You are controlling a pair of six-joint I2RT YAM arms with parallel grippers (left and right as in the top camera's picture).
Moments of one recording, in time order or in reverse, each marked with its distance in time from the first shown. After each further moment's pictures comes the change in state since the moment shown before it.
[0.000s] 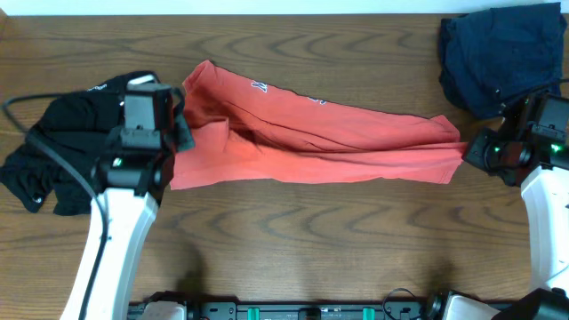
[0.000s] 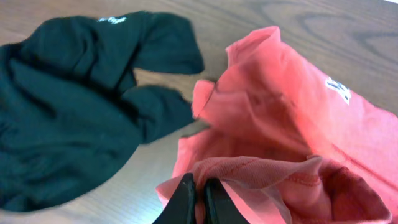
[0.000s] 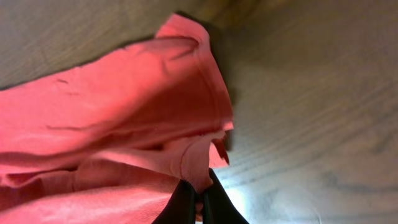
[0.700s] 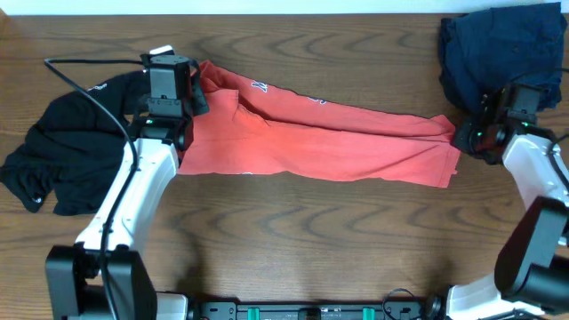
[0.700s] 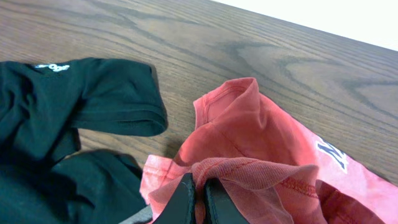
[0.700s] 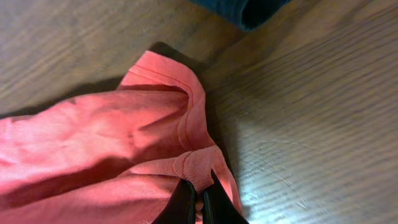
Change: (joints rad) left arm 0.000 0.295 0.000 0.409 0.011 0.014; right arm 0.018 0.337 0.000 0.303 0.016 0.000
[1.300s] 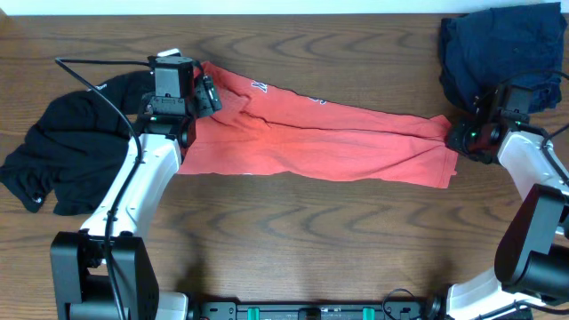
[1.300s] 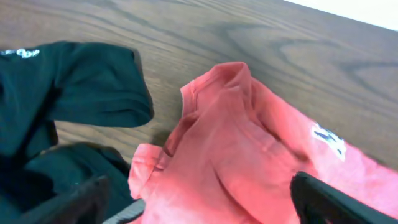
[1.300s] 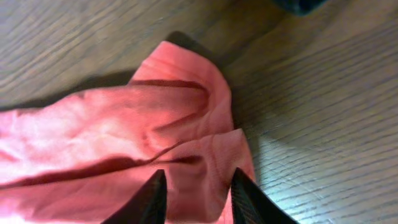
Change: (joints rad) left arm 0.001 0.037 0.000 -0.002 0.050 0.001; right arm 0.008 0.029 0.000 0.017 -0.061 -0.003
